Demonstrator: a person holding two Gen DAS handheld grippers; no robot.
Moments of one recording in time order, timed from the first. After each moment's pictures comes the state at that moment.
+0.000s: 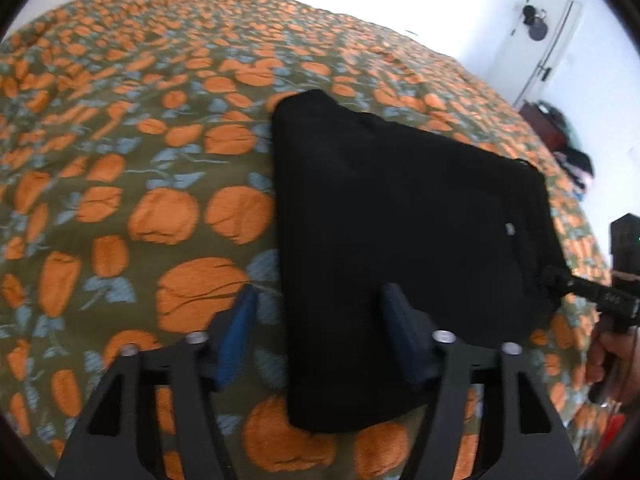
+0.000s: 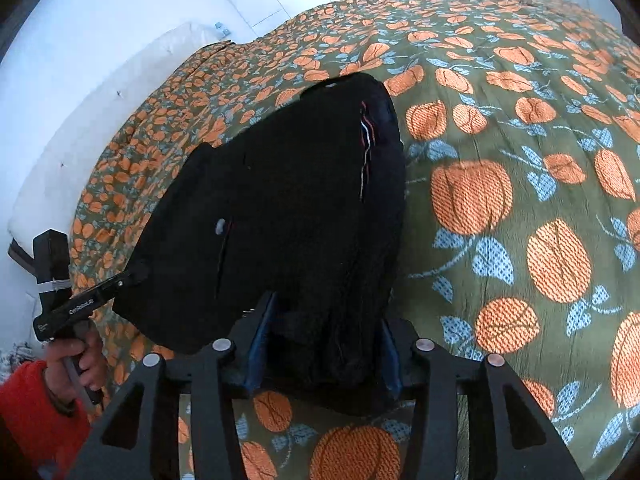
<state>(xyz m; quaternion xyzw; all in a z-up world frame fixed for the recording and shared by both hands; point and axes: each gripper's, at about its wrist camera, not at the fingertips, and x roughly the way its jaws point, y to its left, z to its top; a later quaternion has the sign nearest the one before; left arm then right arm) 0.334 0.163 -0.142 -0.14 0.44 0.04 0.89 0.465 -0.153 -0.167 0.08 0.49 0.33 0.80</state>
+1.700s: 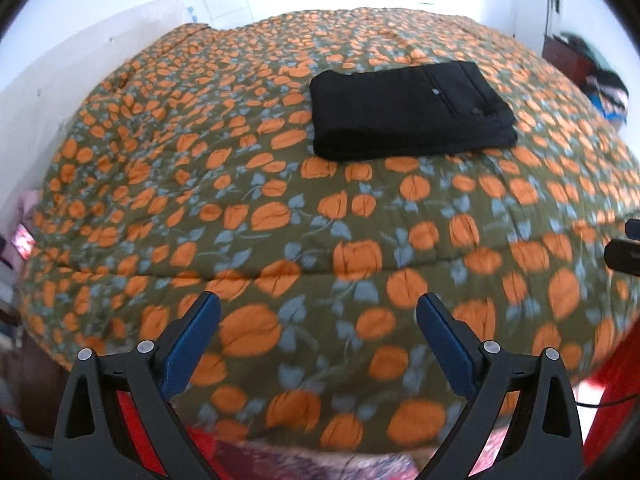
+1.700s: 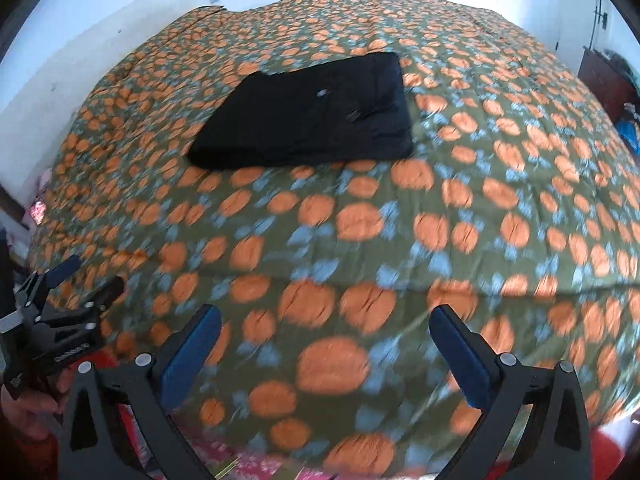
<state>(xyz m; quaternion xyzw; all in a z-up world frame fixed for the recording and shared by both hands) 0.100 0.054 -0.071 0.02 0.46 0.16 0.87 0.199 -0.165 -0.076 -0.03 0.51 0.24 0.82</state>
